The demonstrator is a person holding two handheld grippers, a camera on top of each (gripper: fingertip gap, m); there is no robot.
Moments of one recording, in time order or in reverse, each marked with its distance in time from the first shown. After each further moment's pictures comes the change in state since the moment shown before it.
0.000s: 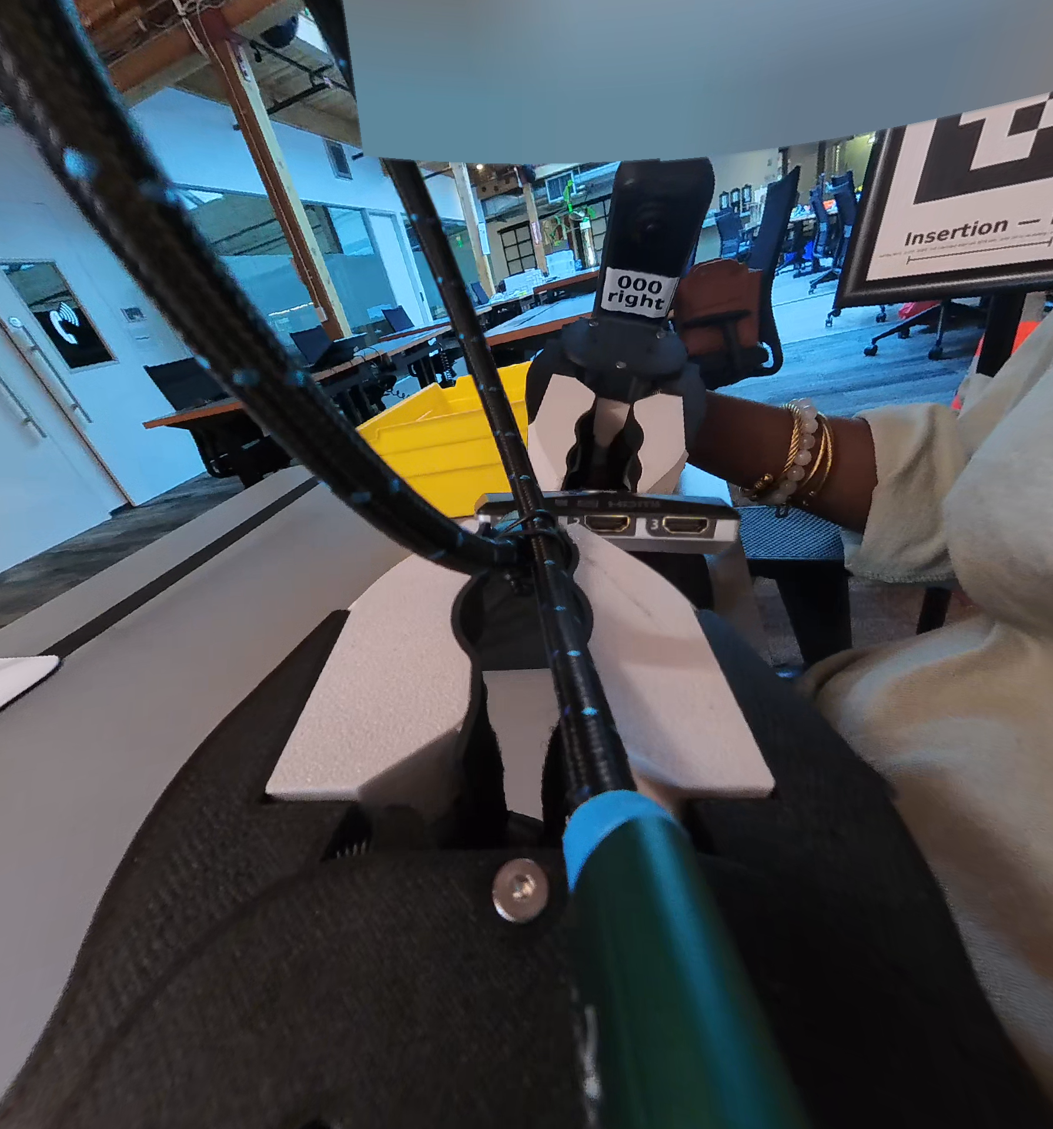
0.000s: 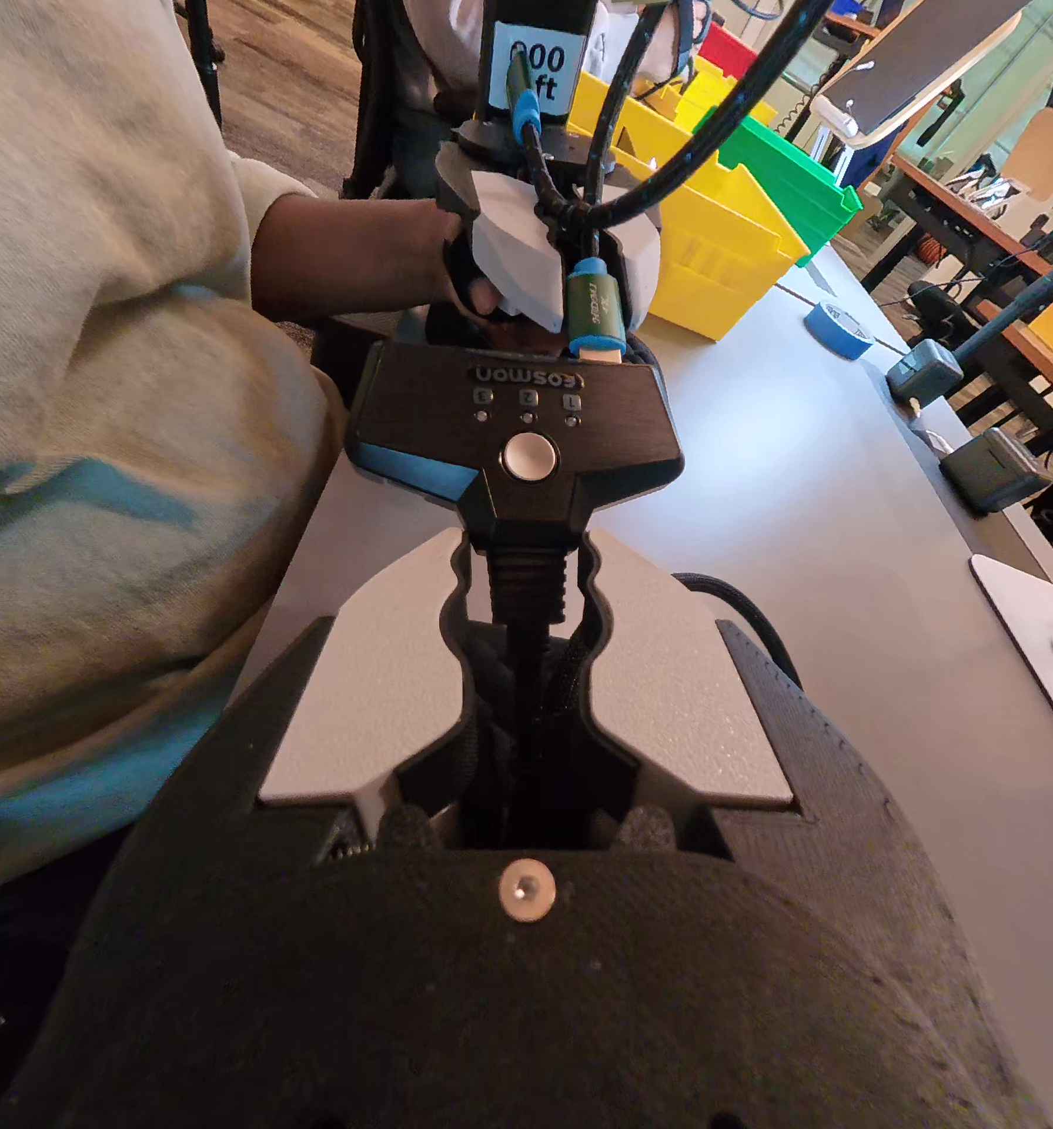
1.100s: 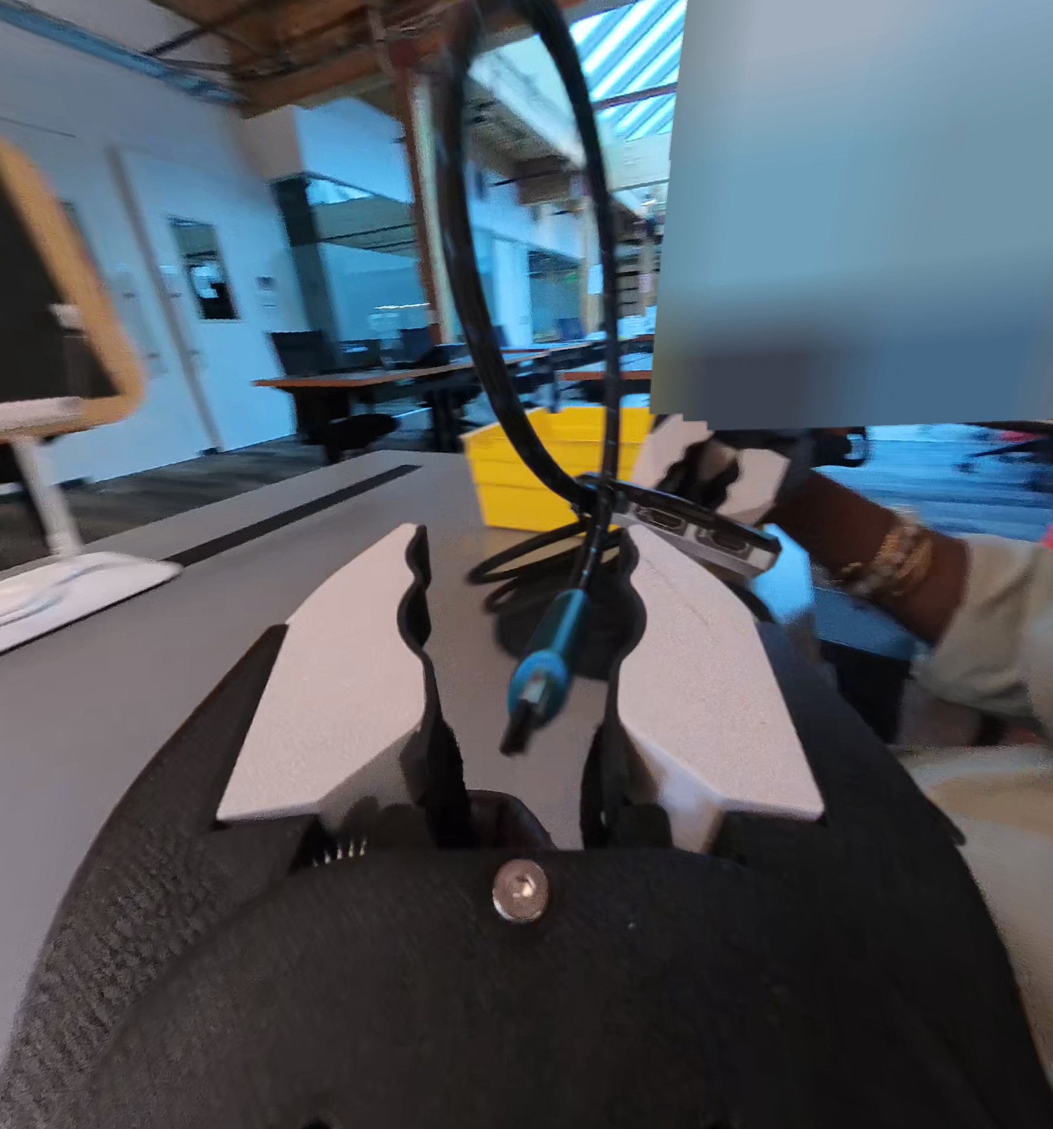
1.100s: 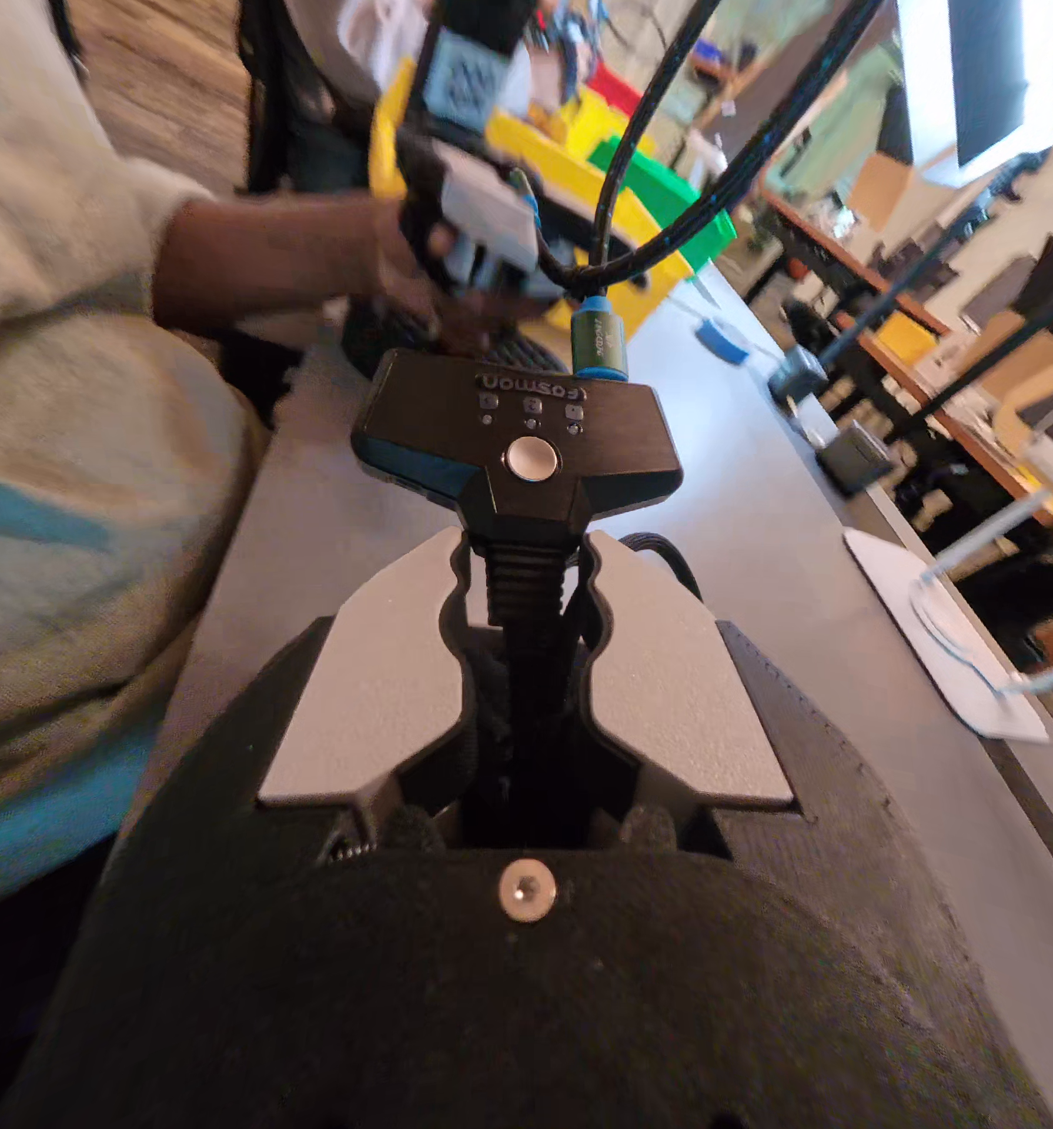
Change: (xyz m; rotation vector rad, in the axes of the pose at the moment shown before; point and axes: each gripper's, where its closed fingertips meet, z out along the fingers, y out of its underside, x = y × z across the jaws) left arm -0.049 -0.013 -0.032 0.052 -0.204 -0.163; right arm 0.021 -0.005 -0.015 0.016 0.166 -0.016
